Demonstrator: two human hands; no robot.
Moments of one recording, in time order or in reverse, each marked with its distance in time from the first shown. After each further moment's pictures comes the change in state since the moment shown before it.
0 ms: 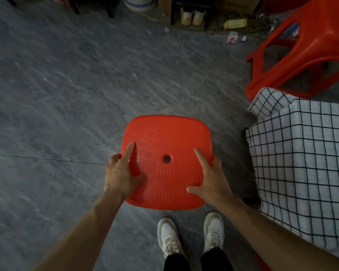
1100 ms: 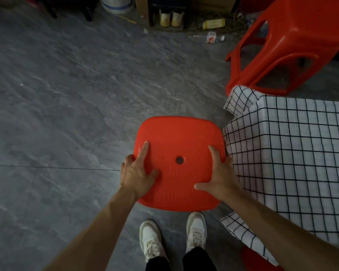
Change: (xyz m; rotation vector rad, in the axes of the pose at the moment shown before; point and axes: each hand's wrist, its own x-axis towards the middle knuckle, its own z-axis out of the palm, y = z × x) left_hand -0.017 0.102 0.087 0.054 -0.086 0.112; right_hand -0.002 0.098 -0.073 -0.012 0.022 0.191
